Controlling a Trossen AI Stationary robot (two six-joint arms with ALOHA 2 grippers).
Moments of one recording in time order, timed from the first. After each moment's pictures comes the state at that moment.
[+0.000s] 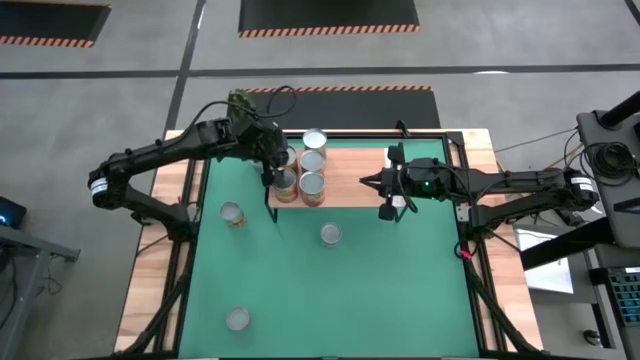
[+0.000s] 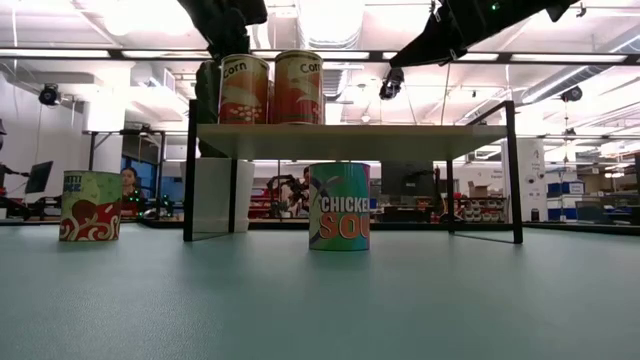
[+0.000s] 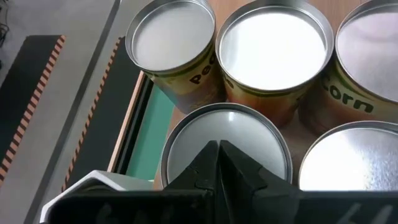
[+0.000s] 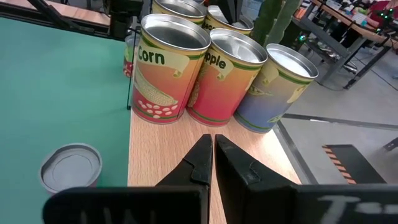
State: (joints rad) left arm 0.39 1.36 1.35 -0.81 -0.09 0.27; right arm -0.10 1.08 0.80 -0.05 0.16 -0.26
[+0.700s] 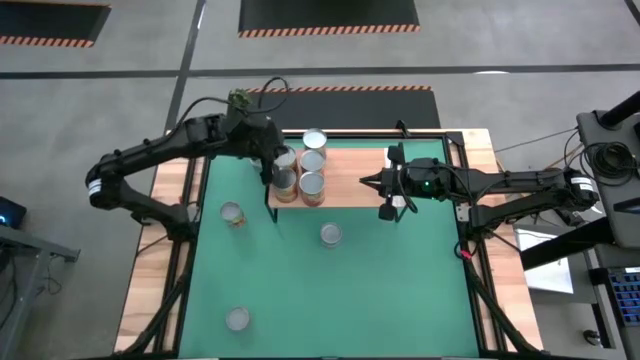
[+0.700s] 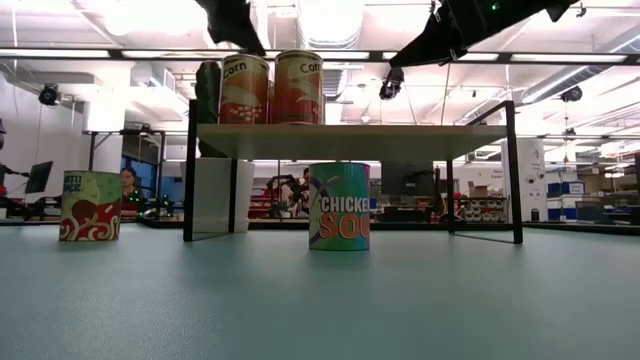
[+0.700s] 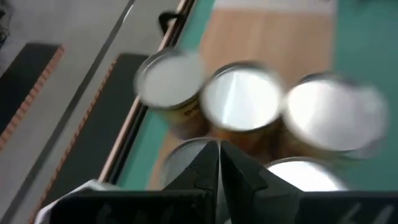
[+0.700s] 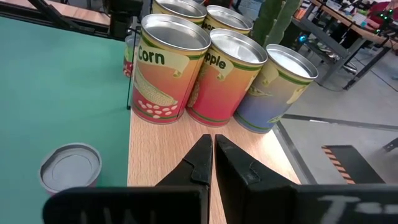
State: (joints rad) left arm 0.34 1.33 1.46 -0.86 -0.09 0.14; right arm -0.10 1.08 0.80 -0.05 0.16 -0.27
